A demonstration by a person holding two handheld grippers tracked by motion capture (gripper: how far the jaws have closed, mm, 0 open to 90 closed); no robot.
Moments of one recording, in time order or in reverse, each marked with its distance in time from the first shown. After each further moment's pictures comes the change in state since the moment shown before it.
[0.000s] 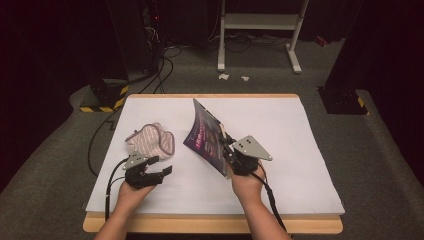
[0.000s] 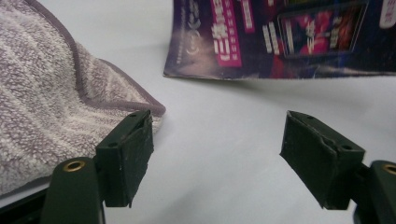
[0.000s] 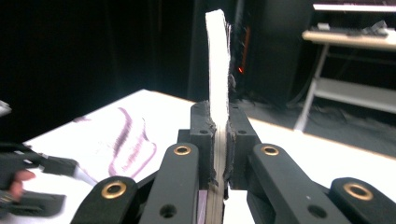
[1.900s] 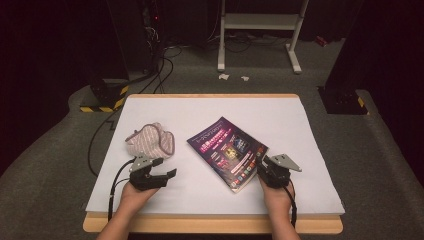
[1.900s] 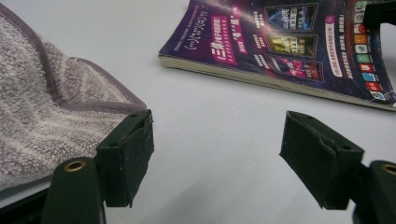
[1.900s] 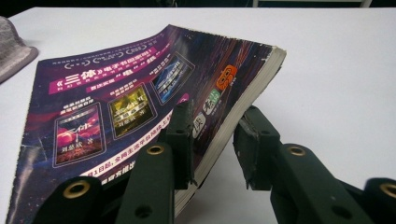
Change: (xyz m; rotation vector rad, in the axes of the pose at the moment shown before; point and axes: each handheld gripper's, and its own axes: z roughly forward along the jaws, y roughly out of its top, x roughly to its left) left arm -0.013 0.000 0.007 0.031 -0.007 0.055; right arm -0.089 -0.109 -0.023 0.269 -0.211 0.179
